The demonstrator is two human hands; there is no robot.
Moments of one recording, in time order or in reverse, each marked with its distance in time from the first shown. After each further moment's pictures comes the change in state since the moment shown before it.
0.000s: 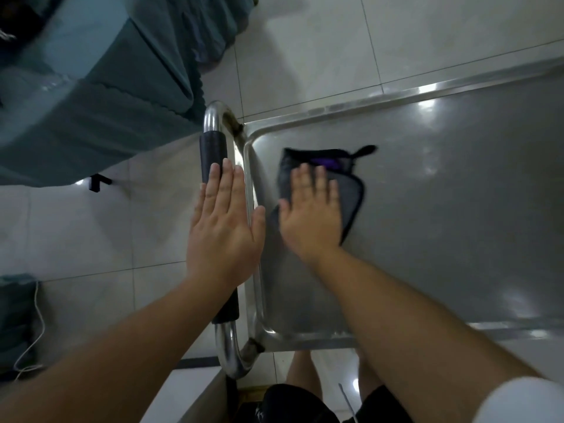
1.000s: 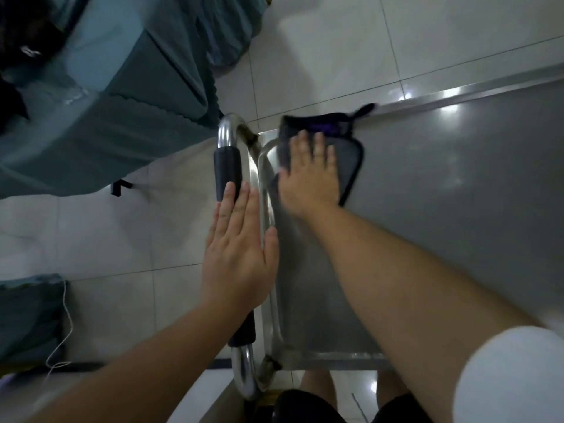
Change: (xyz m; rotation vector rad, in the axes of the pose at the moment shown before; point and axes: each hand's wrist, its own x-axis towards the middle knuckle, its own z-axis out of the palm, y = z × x) left_hand -0.003 -0.003 -0.001 -0.069 -0.014 0.005; right_hand 0.090 -0.028 -0.022 0.031 -0.082 -0.020
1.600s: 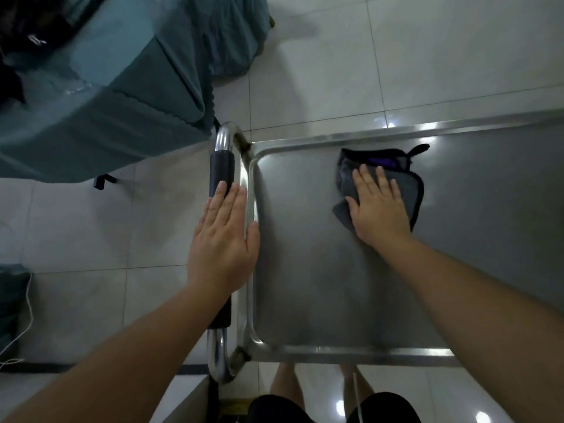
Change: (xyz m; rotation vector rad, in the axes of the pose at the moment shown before) left_hand 0.003 0.004 -0.006 -0.071 -0.004 -0.050; right_hand -0.049 0.169 -0.024 -0.105 0.033 -0.026
